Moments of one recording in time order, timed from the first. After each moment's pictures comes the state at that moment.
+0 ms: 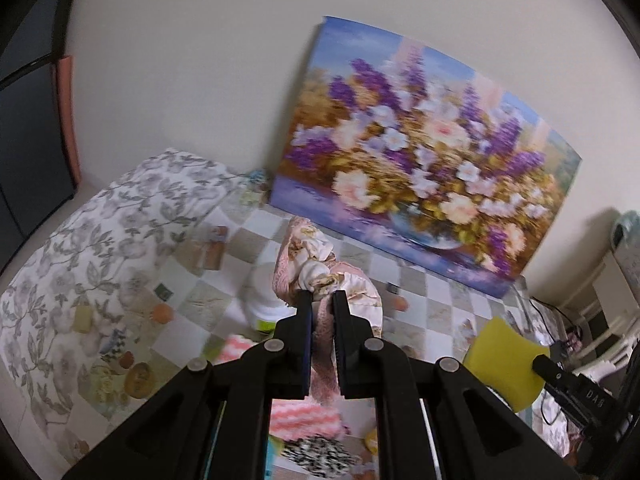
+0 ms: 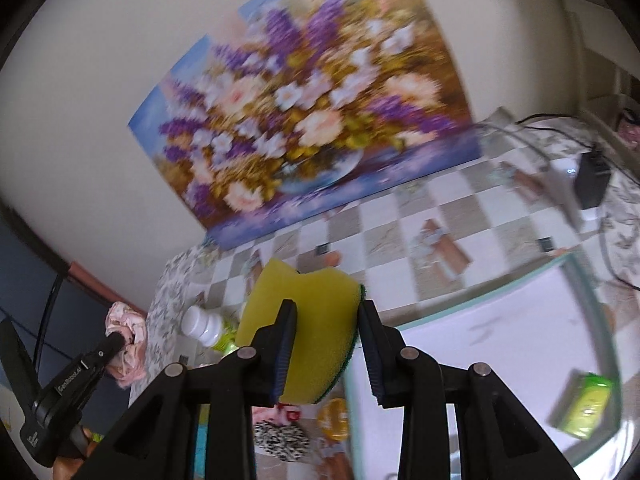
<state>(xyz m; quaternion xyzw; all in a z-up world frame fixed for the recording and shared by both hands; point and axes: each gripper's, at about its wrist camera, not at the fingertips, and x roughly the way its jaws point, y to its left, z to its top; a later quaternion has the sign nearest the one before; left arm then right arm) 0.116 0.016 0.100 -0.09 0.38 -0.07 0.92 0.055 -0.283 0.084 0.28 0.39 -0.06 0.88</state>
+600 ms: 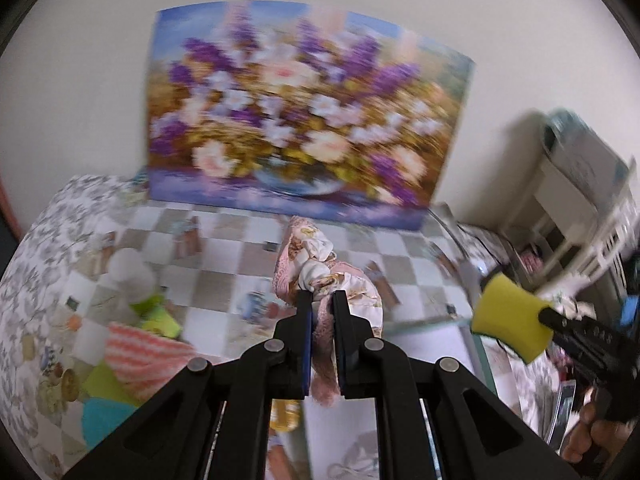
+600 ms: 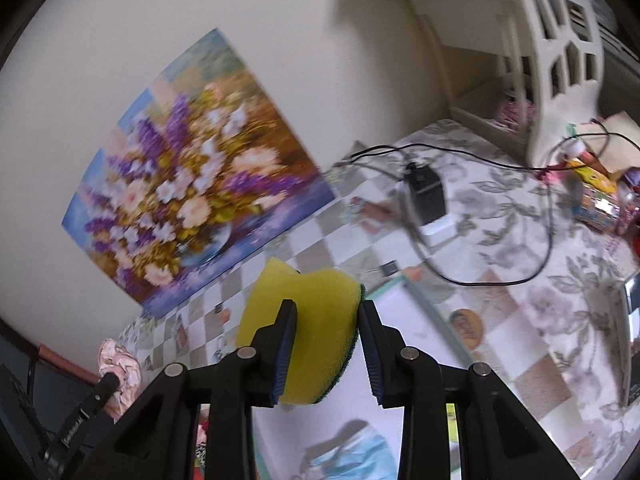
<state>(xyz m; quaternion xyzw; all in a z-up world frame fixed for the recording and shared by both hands) 0.078 -0.131 0.097 0.00 0.40 -0.21 0.89 -0.042 -0.408 0.094 0.33 0.35 -0.21 0.85</state>
